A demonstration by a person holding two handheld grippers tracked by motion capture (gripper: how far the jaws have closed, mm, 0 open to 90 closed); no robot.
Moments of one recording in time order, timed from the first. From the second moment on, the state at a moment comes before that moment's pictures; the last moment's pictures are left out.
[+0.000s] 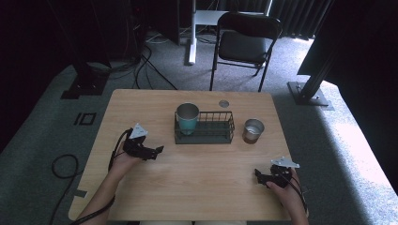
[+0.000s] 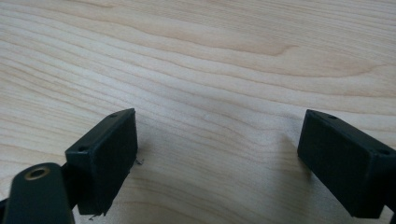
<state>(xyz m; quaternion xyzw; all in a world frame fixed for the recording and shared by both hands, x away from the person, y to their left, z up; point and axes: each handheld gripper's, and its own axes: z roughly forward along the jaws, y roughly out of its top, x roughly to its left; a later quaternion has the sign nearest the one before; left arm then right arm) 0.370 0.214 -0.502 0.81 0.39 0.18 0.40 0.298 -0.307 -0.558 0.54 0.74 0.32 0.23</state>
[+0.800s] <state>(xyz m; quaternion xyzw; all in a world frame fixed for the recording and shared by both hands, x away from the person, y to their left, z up) 0.331 0.238 -0.527 0.81 0.41 0.18 0.39 0.298 -0.306 -0.558 0.54 0.74 0.32 0.23</state>
